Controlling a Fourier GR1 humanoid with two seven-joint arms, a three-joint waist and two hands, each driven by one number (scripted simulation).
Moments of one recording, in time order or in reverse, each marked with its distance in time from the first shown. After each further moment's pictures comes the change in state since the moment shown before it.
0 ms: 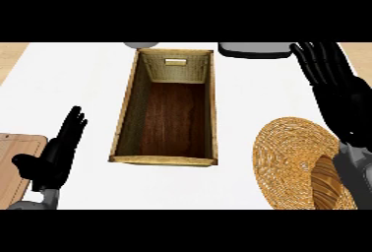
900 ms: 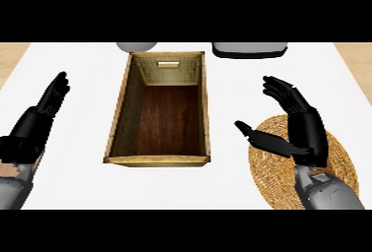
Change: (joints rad) left arm -0.157 0.163 0.013 -0.077 -0.156 -0.036 0.043; right arm 0.157 0.183 0.123 0.025 0.272 -0.507 0.287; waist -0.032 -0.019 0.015
